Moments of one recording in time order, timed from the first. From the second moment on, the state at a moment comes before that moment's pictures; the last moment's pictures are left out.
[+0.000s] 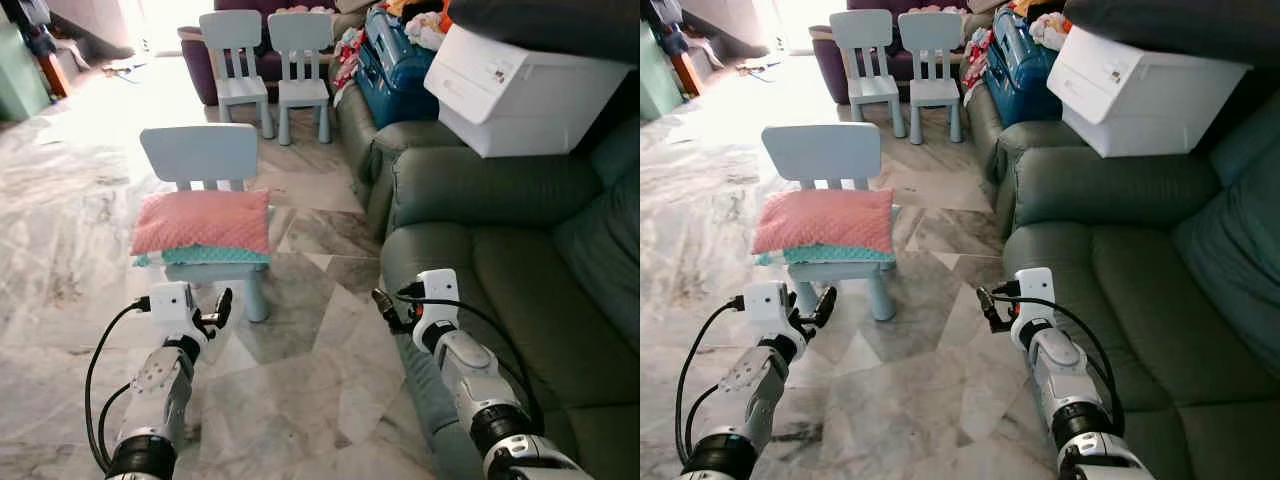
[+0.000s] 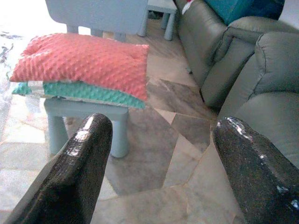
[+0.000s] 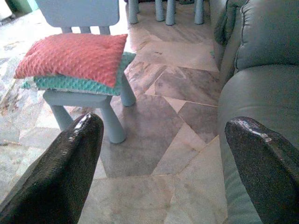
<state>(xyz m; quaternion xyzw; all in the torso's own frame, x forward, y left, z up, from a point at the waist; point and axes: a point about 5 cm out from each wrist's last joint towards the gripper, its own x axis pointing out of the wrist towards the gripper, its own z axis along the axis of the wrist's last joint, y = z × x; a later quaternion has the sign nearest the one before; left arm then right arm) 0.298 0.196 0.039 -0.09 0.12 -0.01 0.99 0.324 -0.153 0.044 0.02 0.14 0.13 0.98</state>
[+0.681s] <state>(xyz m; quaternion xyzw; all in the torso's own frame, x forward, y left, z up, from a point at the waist) 0.298 0.187 0.045 -0.09 0.14 -0.03 0.99 0.309 -0.139 0.039 0.08 0.15 0.14 0.98</state>
